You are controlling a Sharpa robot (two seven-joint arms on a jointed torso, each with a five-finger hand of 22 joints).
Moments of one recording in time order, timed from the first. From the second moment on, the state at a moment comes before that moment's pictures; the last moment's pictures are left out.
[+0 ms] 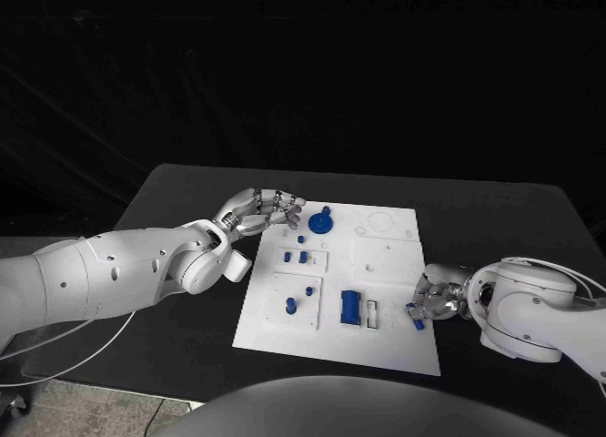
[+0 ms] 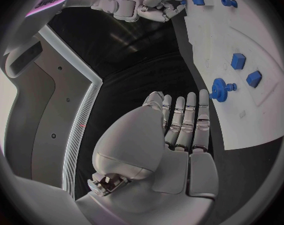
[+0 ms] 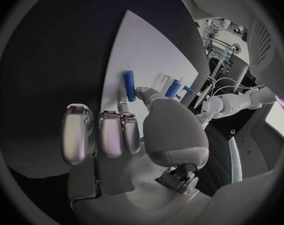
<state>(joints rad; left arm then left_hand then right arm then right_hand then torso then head) 1.08 -0.82 -0.21 1.37 -0.29 -0.19 0.58 1.59 0.16 -0.06 0.28 0.52 0.70 0.15 0.32 0.17 0.49 0.19 0.70 0.23 0.56 0.17 0.64 0.29 0.16 0.69 0.25 0.12 1.12 1.07 -0.98 -0.13 1.80 -1.27 0.03 -0.63 1.16 -0.07 0.25 0.12 0.62 1.00 0.03 0.21 0.94 1.46 -0.05 1.57 1.31 1.47 -0.11 1.45 1.31 0.05 1.47 0.00 1.38 1.31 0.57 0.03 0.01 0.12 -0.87</state>
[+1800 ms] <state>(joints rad) 1.08 -0.82 -0.21 1.37 -0.29 -0.18 0.56 1.59 0.16 -0.06 0.29 0.52 0.70 0.15 0.32 0.17 0.49 0.19 0.70 0.23 0.56 0.17 0.64 0.29 0.16 0.69 0.25 0.12 1.12 1.07 -0.87 -0.14 1.72 -0.78 -0.08 -0.62 1.03 -0.05 0.31 0.11 0.41 0.98 0.04 0.24 0.92 1.47 -0.04 1.57 1.31 1.47 -0.10 1.47 1.31 0.05 1.46 0.01 1.41 1.31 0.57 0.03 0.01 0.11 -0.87</state>
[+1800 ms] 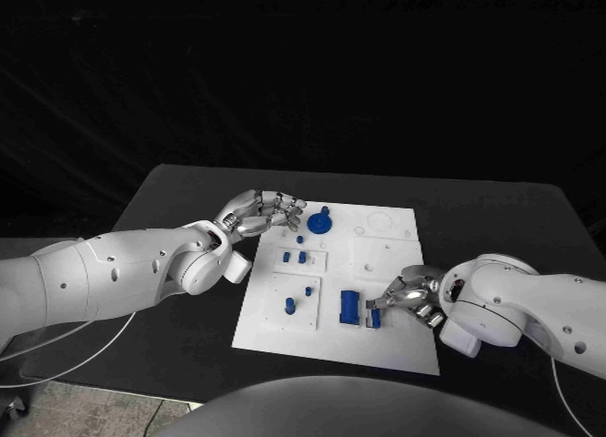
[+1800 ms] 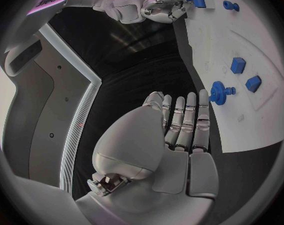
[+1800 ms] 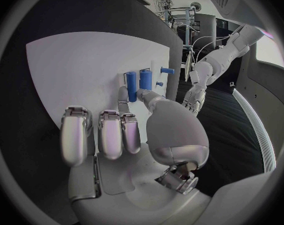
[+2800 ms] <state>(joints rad) 1.08 -0.82 -0.21 1.37 -0.29 -0.17 0.55 1.59 0.17 -0.06 0.29 0.52 0.70 0.15 0.32 0.16 0.49 0.20 0.70 0.23 0.56 0.17 0.64 0.29 0.16 0.69 0.25 0.12 1.12 1.07 -0.89 -0.14 1.74 -0.82 -0.09 -0.62 0.96 -0.04 0.21 0.18 0.20 0.96 0.05 0.27 0.91 1.47 -0.03 1.57 1.31 1.47 -0.10 1.47 1.31 0.05 1.46 0.01 1.40 1.31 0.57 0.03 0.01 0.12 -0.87</state>
